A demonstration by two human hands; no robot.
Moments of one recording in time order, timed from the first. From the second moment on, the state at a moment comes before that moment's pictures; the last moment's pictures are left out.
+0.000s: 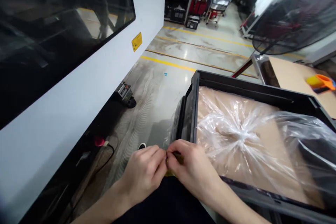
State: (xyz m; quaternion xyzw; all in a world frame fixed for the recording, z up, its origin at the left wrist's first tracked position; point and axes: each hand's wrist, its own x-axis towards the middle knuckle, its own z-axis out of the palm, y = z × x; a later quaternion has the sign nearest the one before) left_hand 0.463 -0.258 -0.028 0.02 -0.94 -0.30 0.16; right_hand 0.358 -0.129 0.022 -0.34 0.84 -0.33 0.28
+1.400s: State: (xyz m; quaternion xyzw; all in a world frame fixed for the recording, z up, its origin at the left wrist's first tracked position) left_hand 0.441 -0.370 -0.104 -0.05 -0.77 -0.62 -0.09; right_hand 0.423 -0.216 -0.059 0.20 0.83 -0.50 0.15
